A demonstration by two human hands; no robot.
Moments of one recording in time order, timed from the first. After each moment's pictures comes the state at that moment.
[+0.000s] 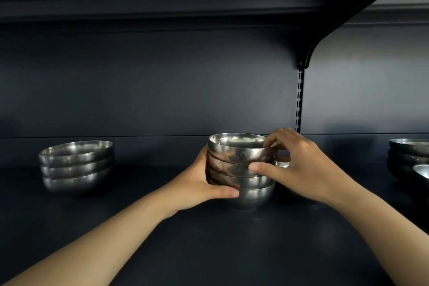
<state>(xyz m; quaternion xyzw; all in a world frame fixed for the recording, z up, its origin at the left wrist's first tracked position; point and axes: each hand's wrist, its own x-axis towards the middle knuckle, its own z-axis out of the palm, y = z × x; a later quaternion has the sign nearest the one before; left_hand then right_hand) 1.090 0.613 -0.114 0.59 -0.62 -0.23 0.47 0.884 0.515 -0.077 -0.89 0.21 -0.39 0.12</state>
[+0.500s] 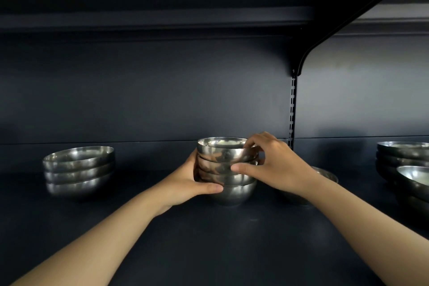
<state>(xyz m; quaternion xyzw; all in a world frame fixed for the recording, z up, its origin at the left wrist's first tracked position) 1.109 0.617 -0.110 0.61 -0.59 -0.24 0.47 0.912 0.511 -0.073 -0.90 0.21 -0.35 0.13</state>
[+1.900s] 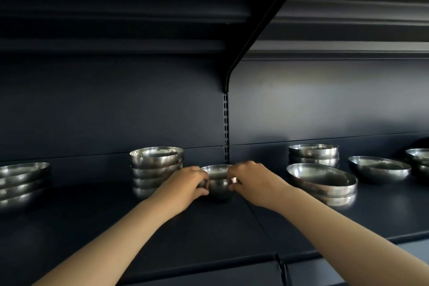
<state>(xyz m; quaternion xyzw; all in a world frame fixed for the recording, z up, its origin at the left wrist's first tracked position) 0.967 0.569 -0.092 0.65 -0.72 0.15 0.18 0.788 0.497 -0.075 -0.94 0.30 -0.19 -0.02</state>
